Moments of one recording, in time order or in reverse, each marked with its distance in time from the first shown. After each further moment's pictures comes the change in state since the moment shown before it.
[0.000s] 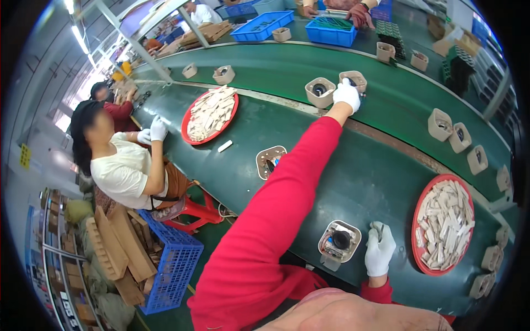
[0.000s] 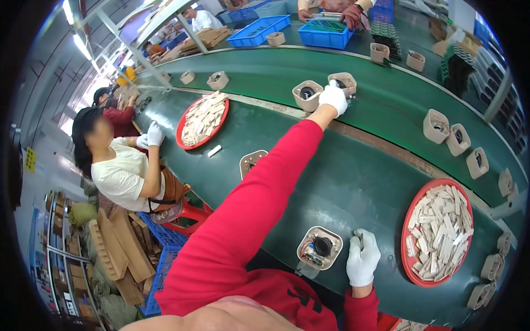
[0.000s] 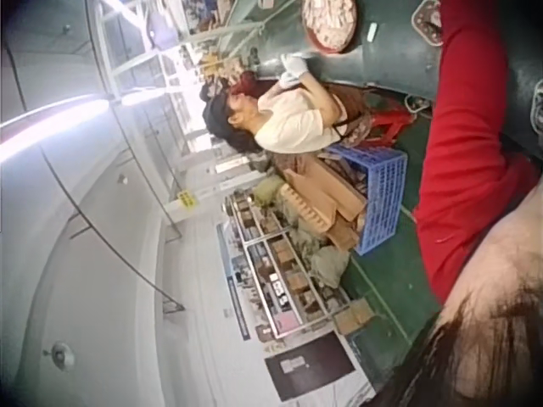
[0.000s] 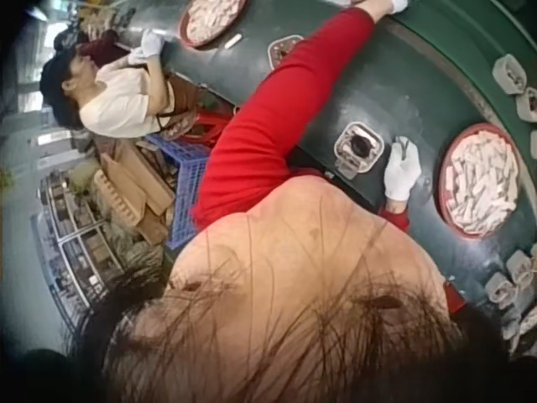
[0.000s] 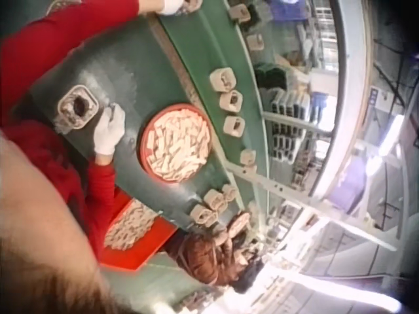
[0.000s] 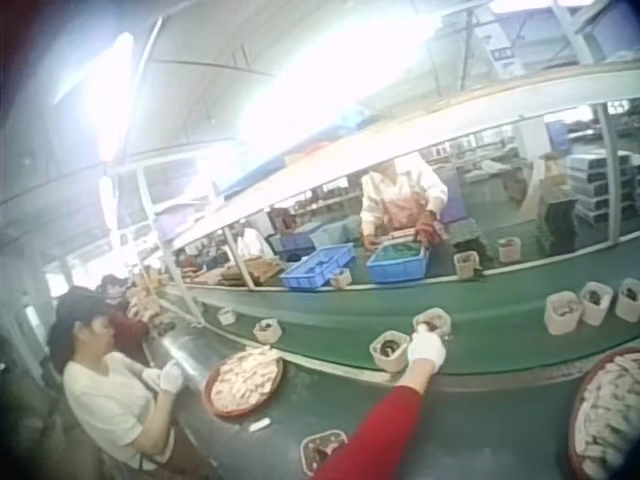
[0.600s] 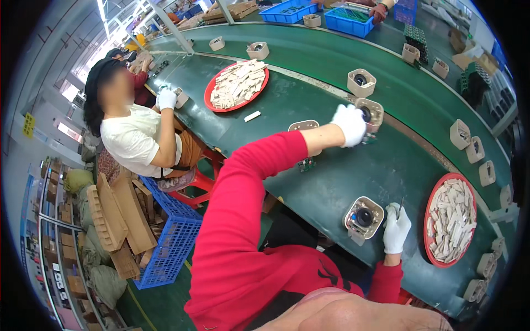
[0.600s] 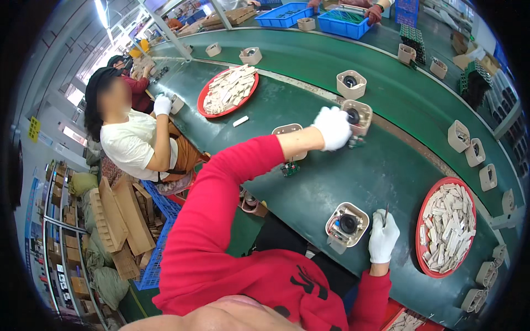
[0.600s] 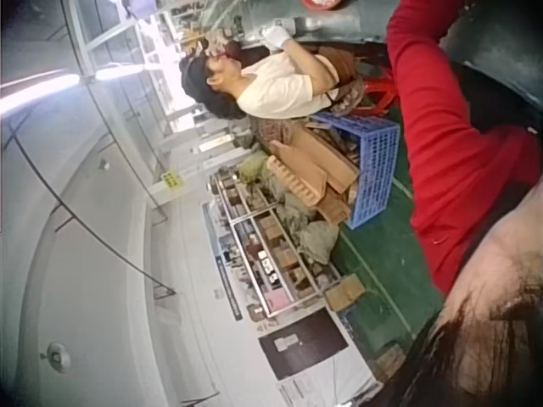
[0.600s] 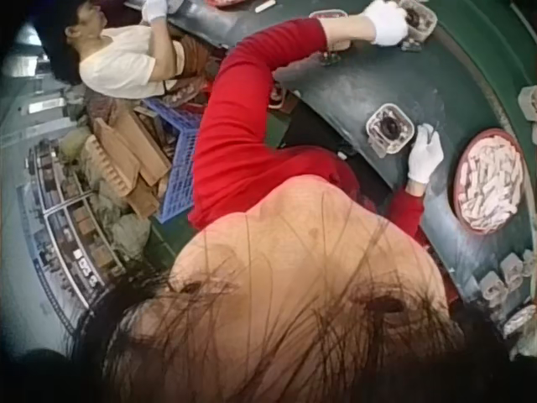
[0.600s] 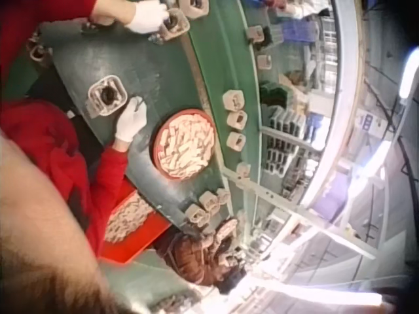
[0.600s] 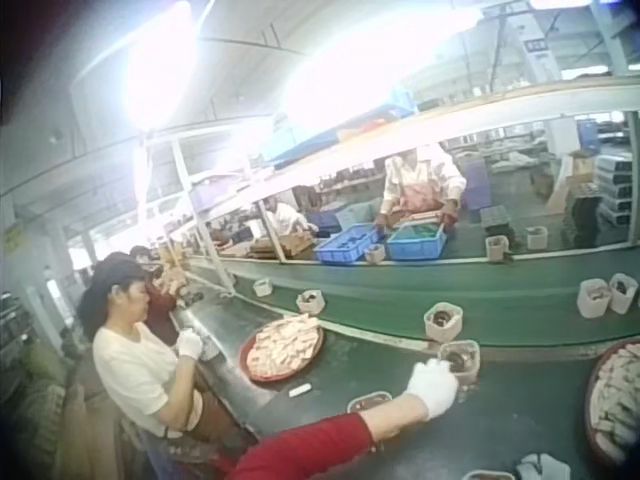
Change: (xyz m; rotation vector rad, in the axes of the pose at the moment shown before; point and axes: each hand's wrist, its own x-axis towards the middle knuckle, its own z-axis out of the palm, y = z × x) left_hand -0.174 -0.066 -0.092 0.525 -0.177 0.515; right_hand 0.010 -0.002 0.009 0.038 -0.041 0.024
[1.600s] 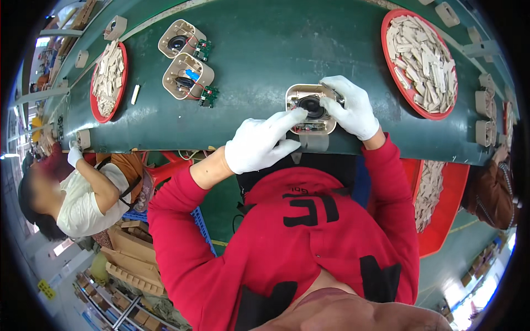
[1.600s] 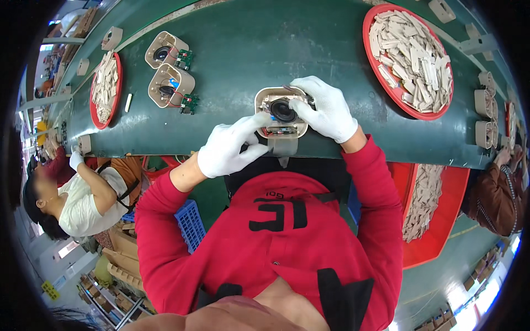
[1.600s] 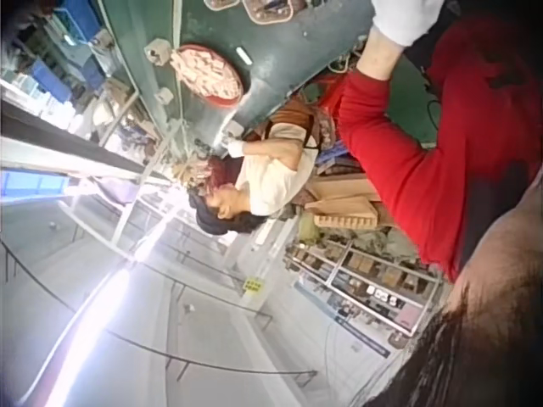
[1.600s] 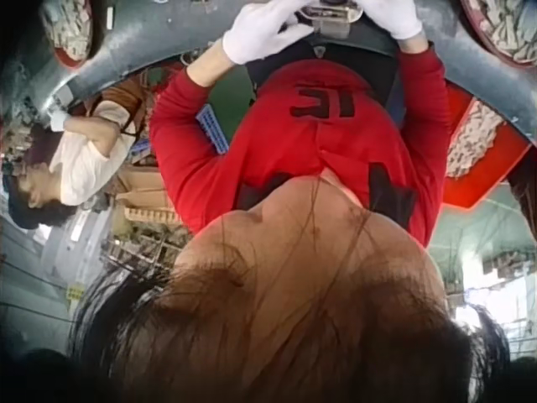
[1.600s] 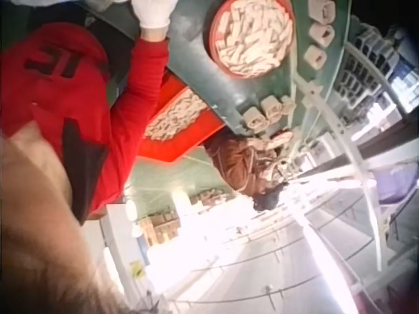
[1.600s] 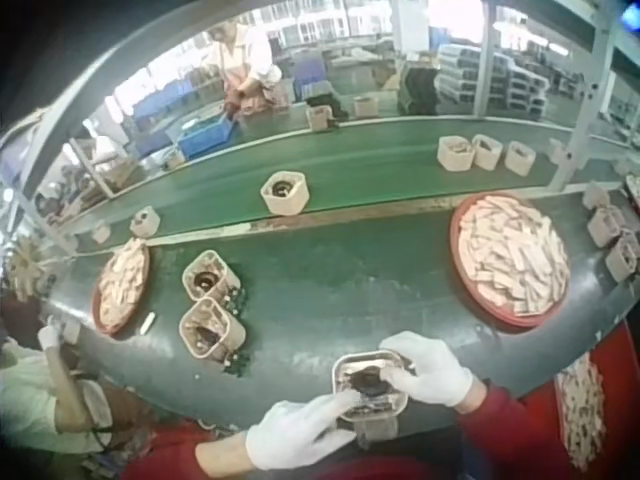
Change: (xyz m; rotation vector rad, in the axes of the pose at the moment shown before) left_hand -0.188 0.085 0.005 -0.906 -0.007 0.473; right_hand -0.011 -0.002 0.002 -0.184 -0.190 -0.305
